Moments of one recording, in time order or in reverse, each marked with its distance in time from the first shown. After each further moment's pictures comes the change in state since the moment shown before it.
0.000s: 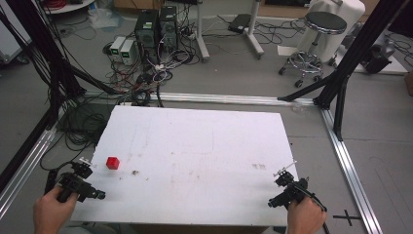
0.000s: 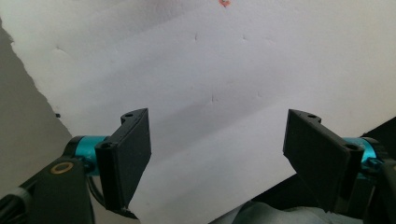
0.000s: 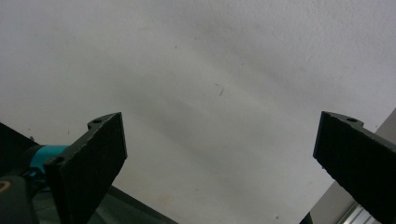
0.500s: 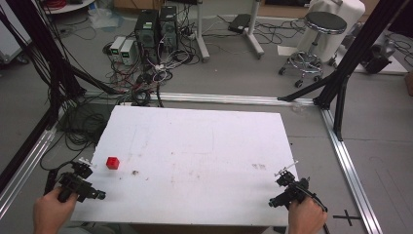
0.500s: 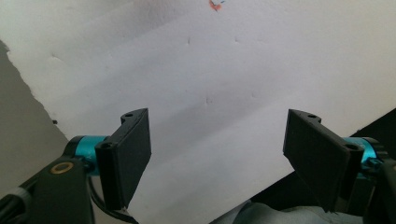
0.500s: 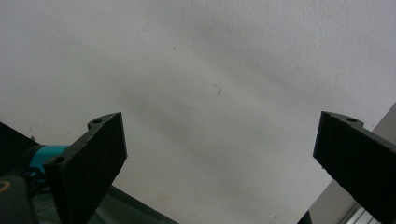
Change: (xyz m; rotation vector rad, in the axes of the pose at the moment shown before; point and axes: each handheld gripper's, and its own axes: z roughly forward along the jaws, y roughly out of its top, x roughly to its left) left arm -0.001 0.000 -0.001 -0.002 -0.013 0.026; right arm -0.001 -0.002 -0.002 -0.010 0.002 0.004
